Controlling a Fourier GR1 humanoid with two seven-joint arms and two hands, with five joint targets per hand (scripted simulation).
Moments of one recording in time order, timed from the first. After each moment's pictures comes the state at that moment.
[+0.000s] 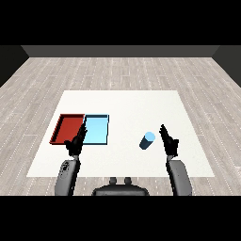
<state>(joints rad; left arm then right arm) 0.00 0.06 -0.02 -1.57 0.02 -0.01 -0.01 0.01 -0.13 -0.01 -1.56 0.02 0.00 0.03</state>
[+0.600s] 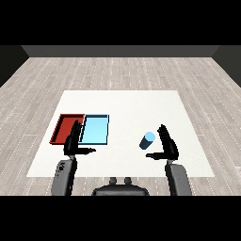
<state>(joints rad) 0.00 0.06 0.03 -1.63 0.07 -0.06 -0.21 0.08 -0.08 0.00 -1.68 -0.10 0.12 -0.15</state>
